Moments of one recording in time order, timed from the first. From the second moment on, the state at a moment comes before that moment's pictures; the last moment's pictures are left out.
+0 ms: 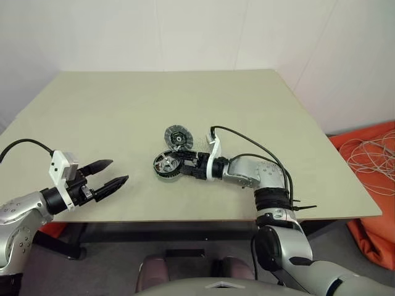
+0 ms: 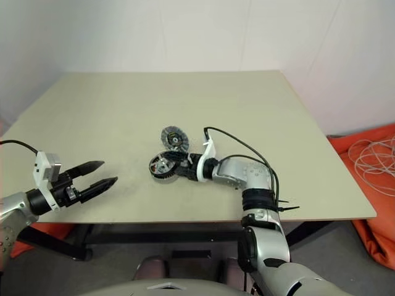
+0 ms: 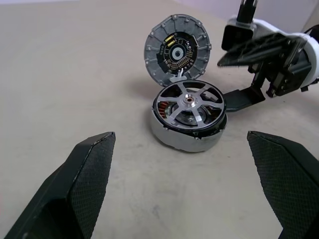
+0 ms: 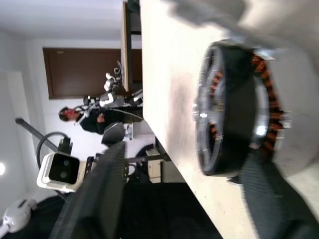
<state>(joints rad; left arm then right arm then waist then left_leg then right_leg) 0.16 0.70 0.39 -0.24 -0.66 0.44 -0.97 -0.64 0.05 -0.31 0.45 1.30 1.34 -0.16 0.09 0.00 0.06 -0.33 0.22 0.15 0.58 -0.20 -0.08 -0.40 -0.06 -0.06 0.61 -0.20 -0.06</state>
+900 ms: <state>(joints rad) 0.10 0.68 0.34 -0.17 -0.63 0.40 -0.98 -0.57 -0.40 0.28 -0.11 0.81 0.99 0.40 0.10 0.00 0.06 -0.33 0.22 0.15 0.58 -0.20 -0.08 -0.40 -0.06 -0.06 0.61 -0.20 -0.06</state>
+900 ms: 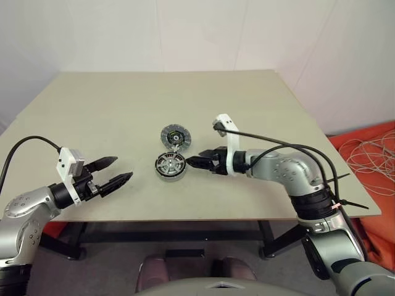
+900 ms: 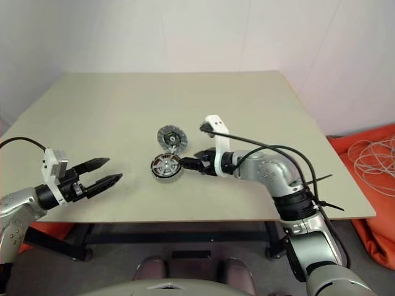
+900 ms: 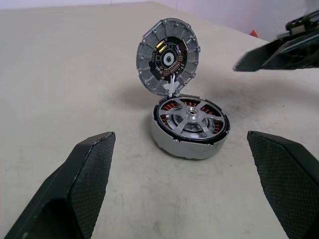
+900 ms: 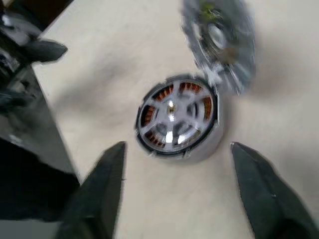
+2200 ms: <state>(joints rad) 0.23 0.63 0.37 -0.25 -0.64 0.38 -0.91 -0.67 -0.04 0.35 0.65 0.13 0.18 0.81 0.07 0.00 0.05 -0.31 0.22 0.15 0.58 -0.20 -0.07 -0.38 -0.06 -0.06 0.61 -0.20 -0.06</state>
